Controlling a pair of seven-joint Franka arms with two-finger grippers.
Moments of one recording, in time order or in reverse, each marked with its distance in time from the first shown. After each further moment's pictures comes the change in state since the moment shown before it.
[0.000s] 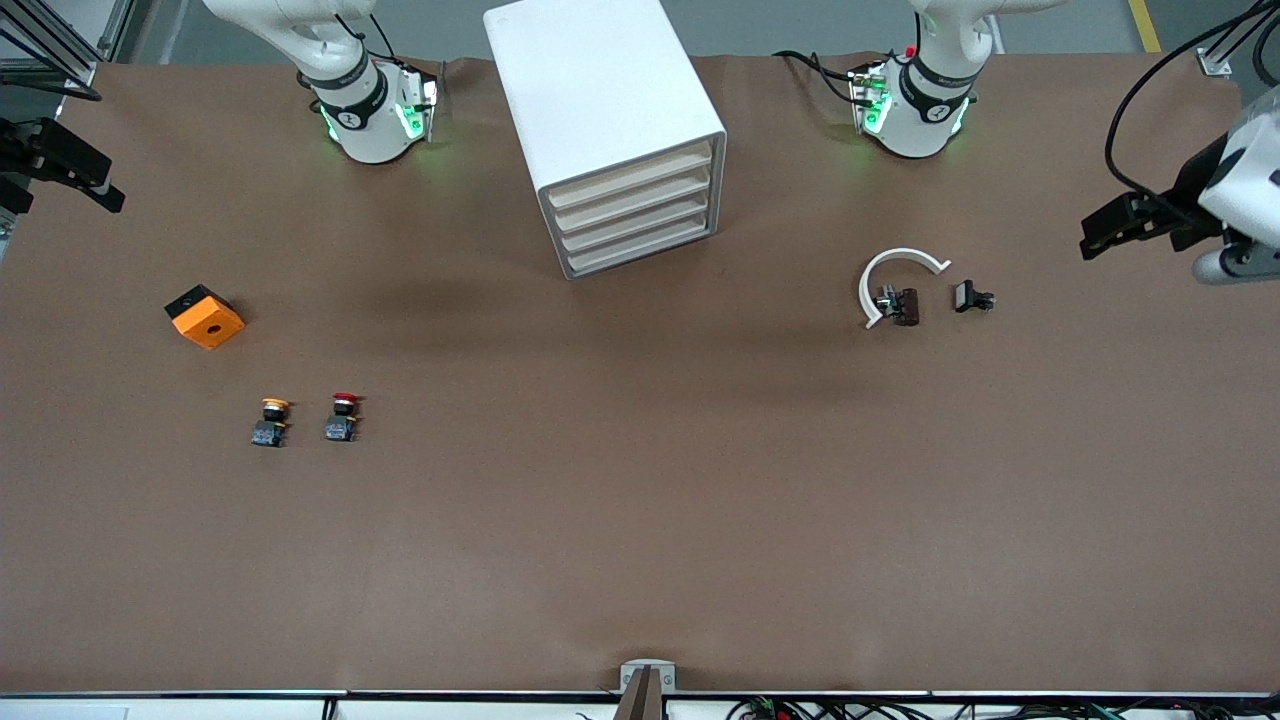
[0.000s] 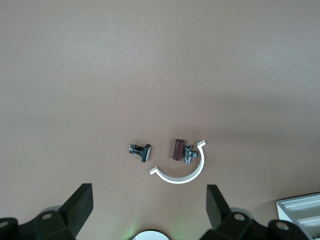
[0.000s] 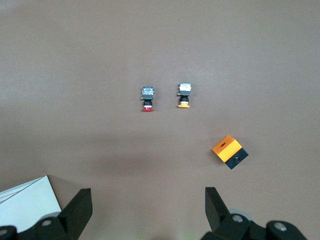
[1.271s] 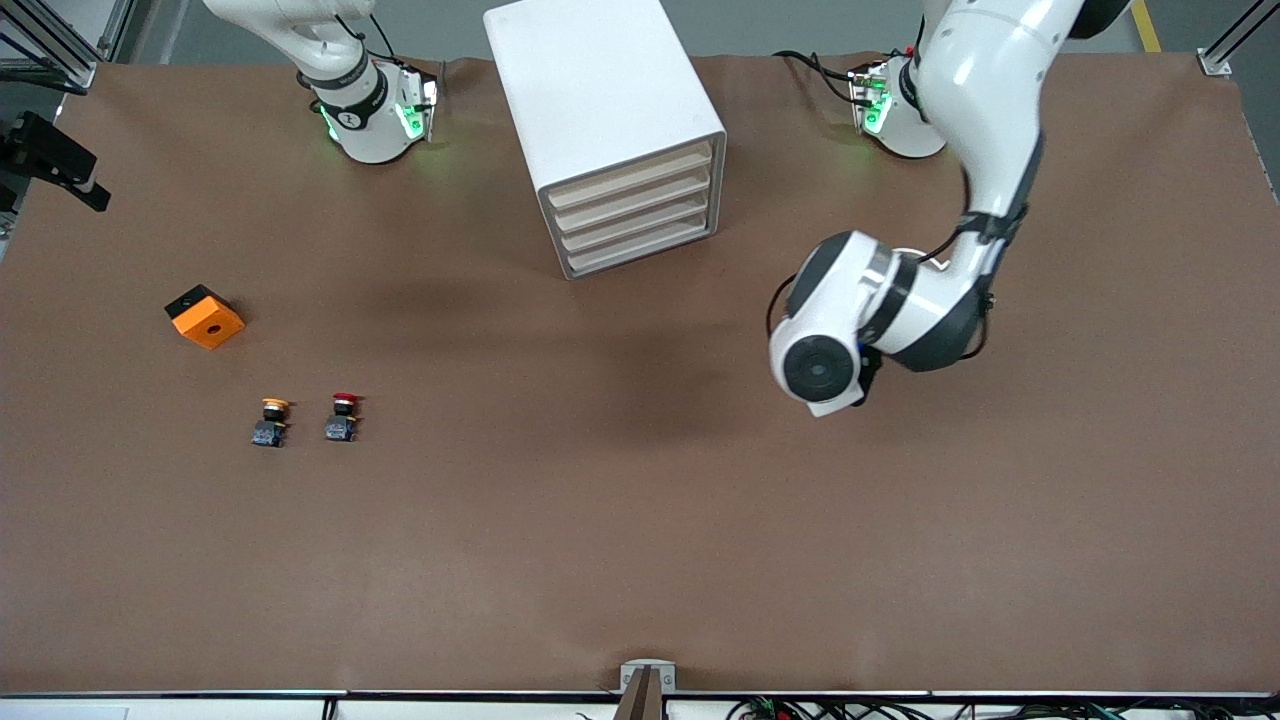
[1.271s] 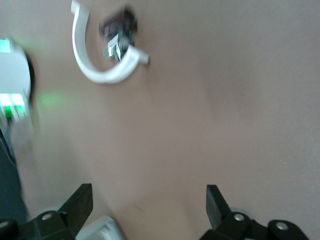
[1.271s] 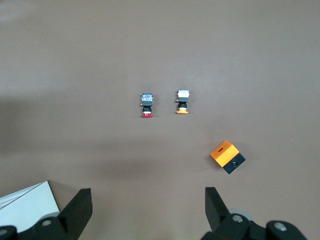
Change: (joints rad) left arm -0.475 0.659 -0.042 0.176 -0.071 0.079 -1.770; right arm -0.002 0.009 -0.001 0.035 -0.002 0.000 -0.001
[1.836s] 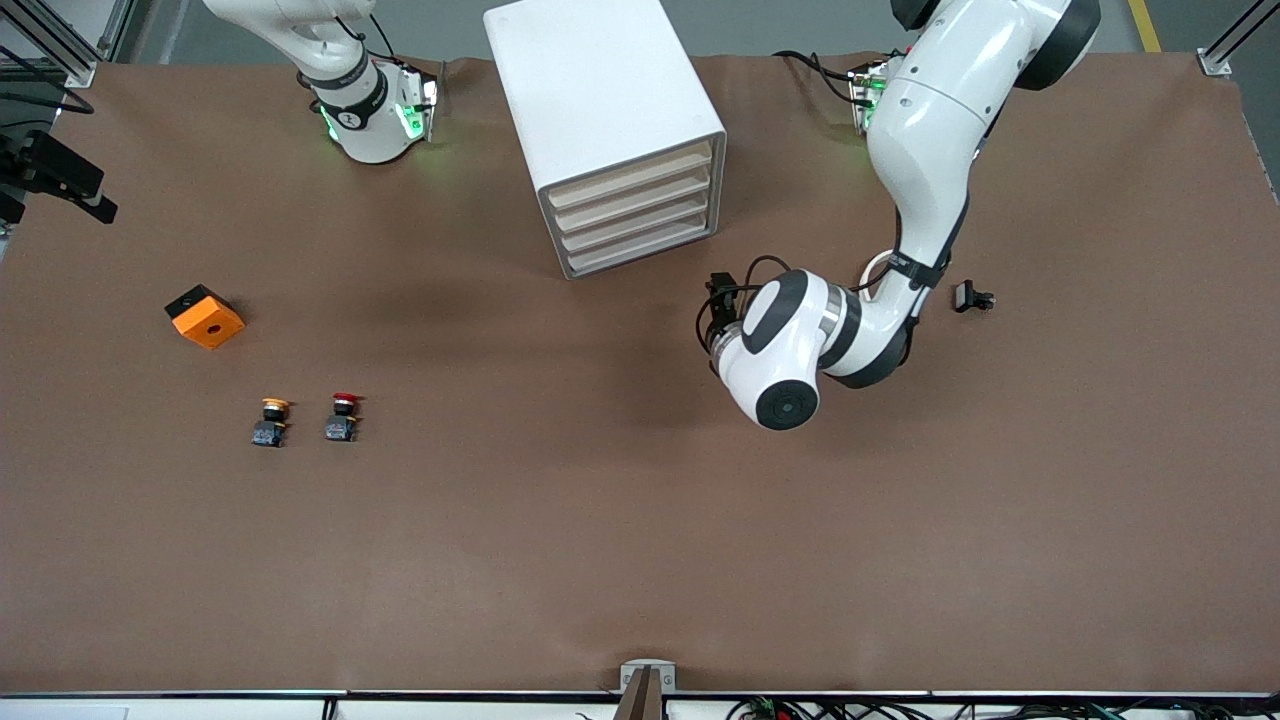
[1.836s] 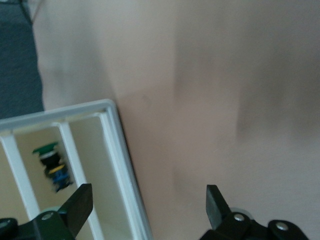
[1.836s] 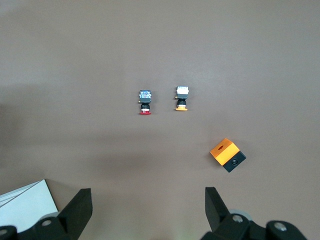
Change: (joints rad) left arm -0.042 0.134 0.002 0.035 -0.429 0.053 -0.196; right arm -0.003 0.033 -0.003 0.000 -0.001 -0.001 -0.004
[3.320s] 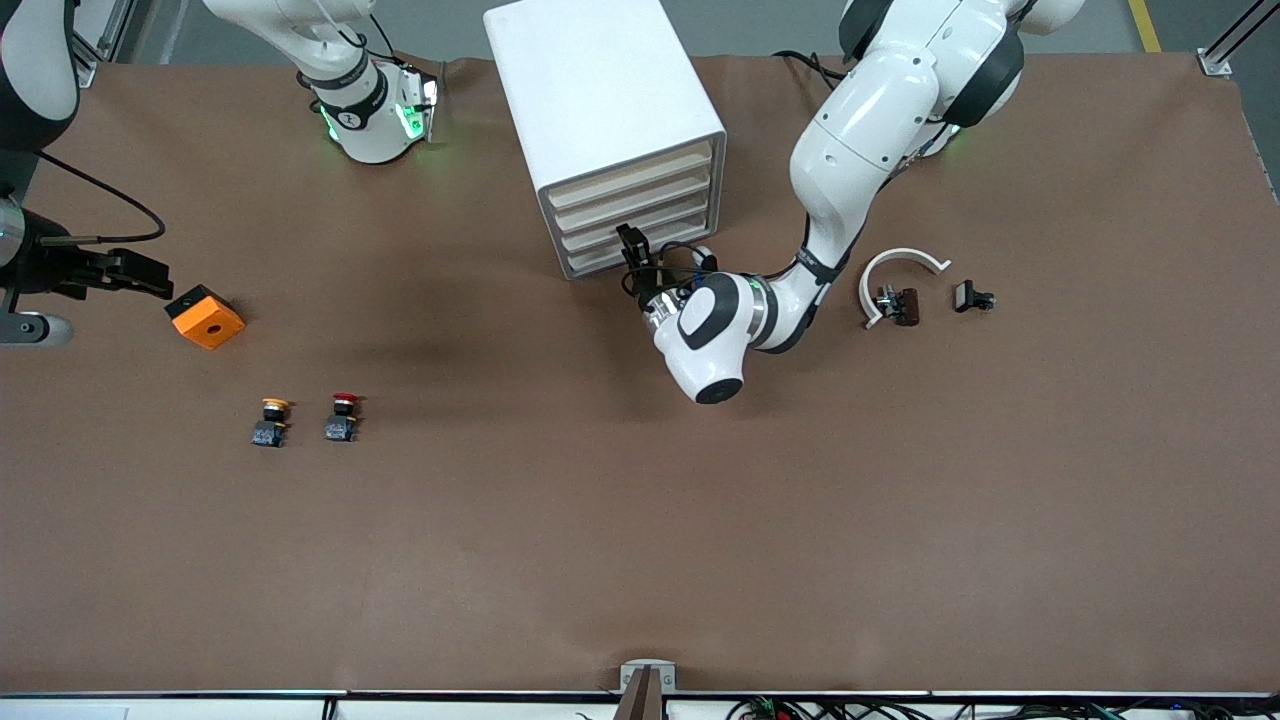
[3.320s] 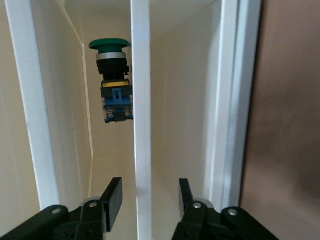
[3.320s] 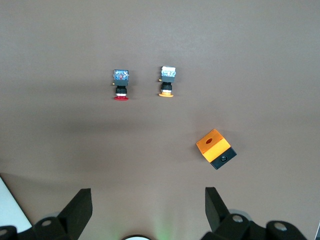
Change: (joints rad) left arm -0.139 0.166 -0.001 -0.014 -0.458 -0.069 -0.199; right arm 0.001 0.205 0.010 0.009 -0.086 0.012 -0.027
